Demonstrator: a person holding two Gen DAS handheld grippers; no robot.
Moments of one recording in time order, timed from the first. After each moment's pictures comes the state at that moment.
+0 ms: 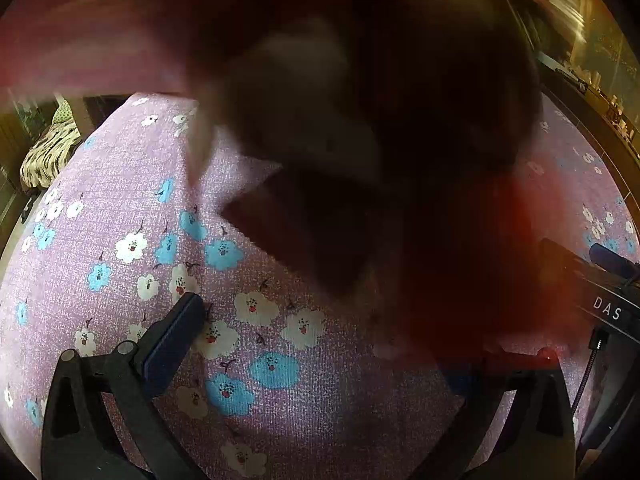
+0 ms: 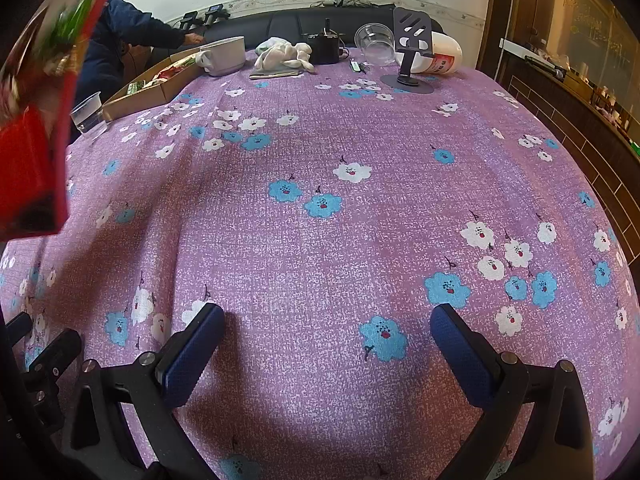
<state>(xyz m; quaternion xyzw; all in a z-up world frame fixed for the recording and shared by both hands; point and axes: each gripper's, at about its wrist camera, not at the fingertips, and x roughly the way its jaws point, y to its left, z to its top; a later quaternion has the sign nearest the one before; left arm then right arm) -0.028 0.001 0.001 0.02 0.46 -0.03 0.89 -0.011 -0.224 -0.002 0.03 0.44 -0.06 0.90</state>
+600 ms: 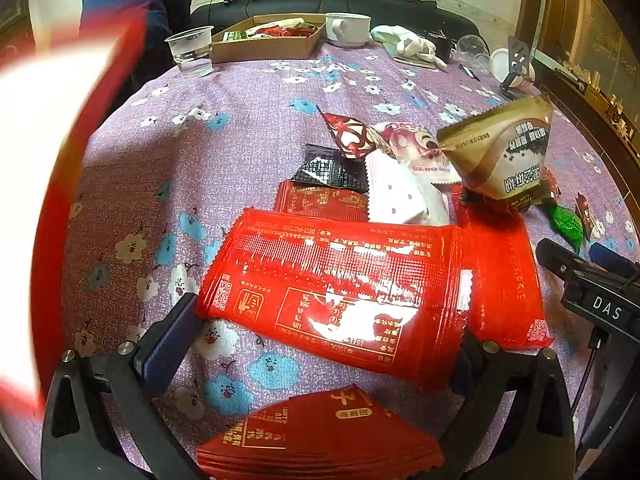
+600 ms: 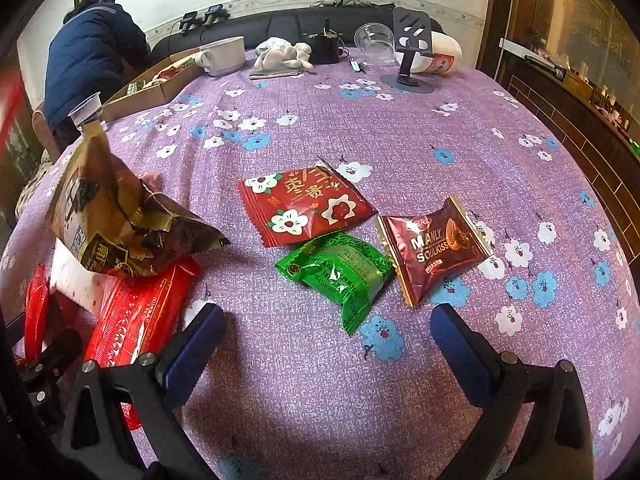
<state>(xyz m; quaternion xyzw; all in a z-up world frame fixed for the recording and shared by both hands) -0.029 0.003 0.001 0.02 0.45 -0.03 0.89 -0.010 -0.224 -0.001 0.03 0.44 -0.06 0.90</state>
